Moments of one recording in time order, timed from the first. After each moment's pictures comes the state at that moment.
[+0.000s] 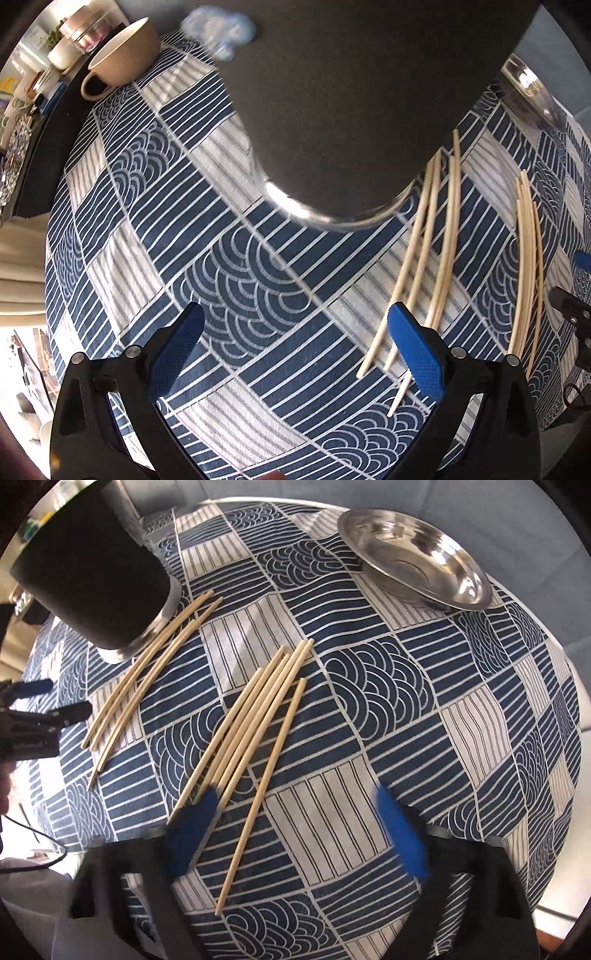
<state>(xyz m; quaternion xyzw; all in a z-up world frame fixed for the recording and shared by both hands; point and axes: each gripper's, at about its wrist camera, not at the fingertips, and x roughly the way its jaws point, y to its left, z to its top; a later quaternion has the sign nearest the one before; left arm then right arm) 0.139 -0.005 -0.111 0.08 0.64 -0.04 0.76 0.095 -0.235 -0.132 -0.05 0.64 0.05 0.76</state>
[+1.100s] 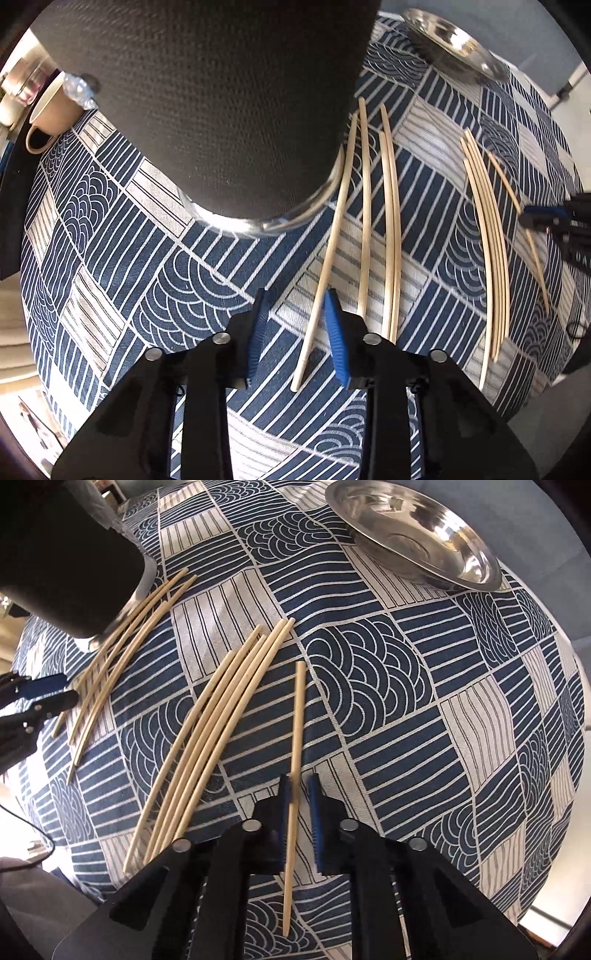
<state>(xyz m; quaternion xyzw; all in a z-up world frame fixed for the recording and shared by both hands) 0.138 -0.061 -0.121 0.13 0.63 -0.15 0.75 0.114 -0.252 -0.156 -0.06 0.67 0.04 0.74</state>
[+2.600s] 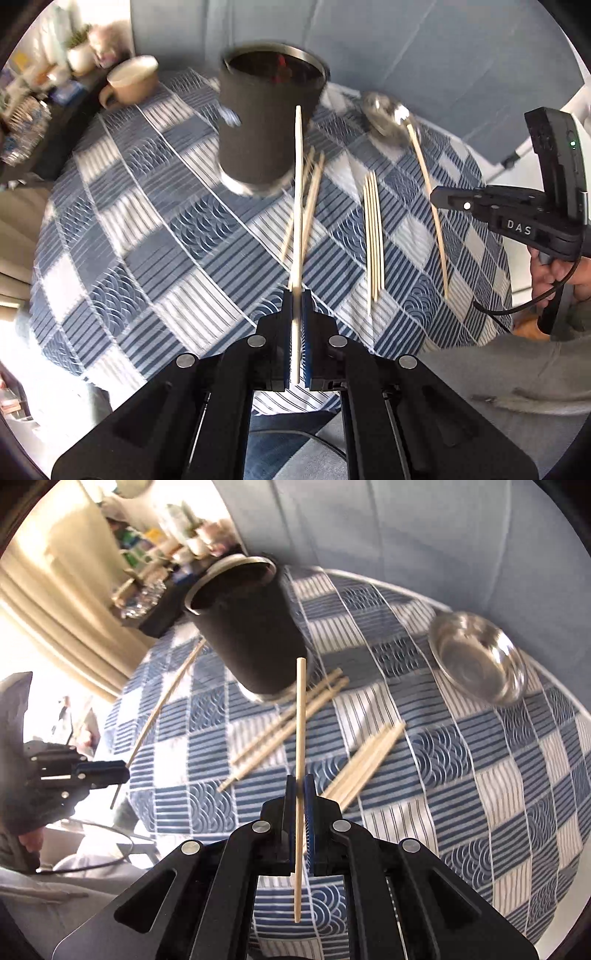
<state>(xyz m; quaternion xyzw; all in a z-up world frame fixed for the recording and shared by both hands) 0.025 0.005 0.006 -0.03 0.56 -0.16 0.81 0.059 -0.201 -0.005 -0.02 0.54 0.22 0.81</state>
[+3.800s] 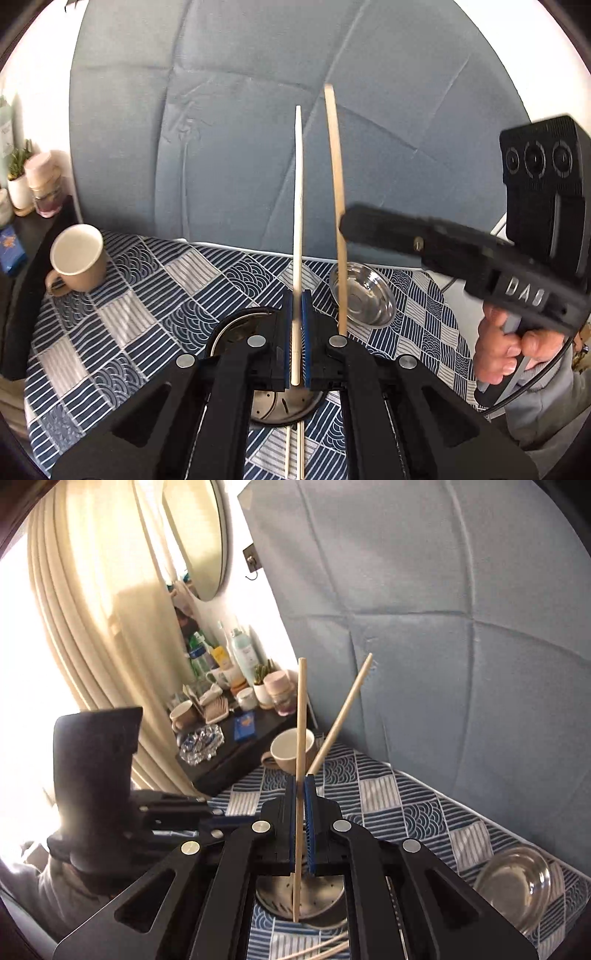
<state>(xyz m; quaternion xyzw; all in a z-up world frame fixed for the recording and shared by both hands) 0.211 0.012 0.061 -0.10 0.38 -0.28 0.88 0.206 -0.125 0.098 0.02 0.34 0.33 0.88</state>
